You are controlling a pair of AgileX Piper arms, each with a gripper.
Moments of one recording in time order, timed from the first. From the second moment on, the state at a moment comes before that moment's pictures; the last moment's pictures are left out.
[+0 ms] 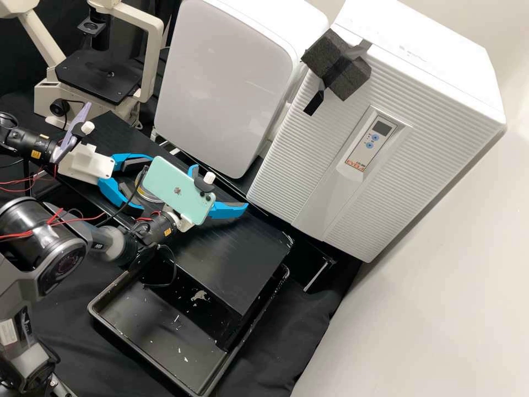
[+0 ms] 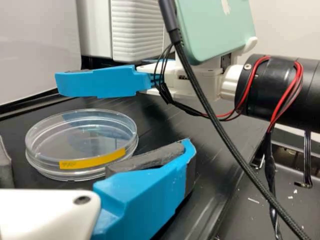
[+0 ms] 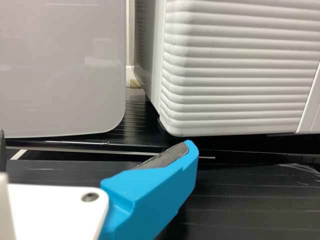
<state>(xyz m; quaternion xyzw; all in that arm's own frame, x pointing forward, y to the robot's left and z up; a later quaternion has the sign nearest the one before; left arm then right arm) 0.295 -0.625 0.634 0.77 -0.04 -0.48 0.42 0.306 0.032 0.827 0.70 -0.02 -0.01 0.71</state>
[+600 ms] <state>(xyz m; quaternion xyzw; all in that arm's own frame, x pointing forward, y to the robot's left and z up) 0.296 -0.619 0.625 0.77 -0.06 -0.47 0.42 0.306 0.032 0.827 0.70 -0.02 -0.01 0.71</state>
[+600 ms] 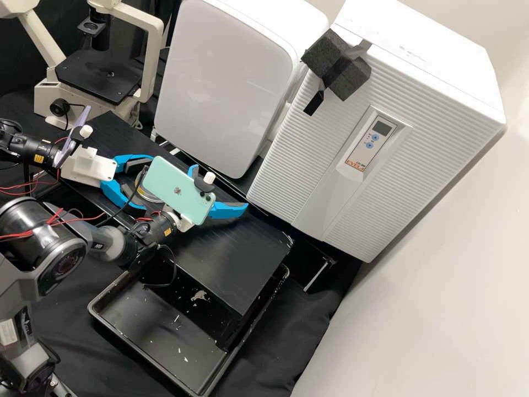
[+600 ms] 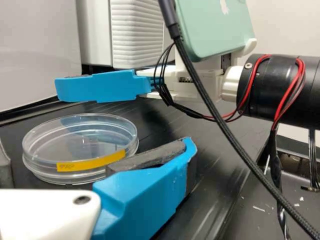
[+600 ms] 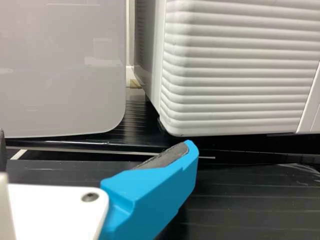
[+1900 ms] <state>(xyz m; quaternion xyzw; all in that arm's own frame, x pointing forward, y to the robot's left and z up) 0.299 -0.611 0.617 0.77 -0.07 -0.44 0.46 0.306 0.032 0.827 0.70 -0.02 -0.01 0.71</state>
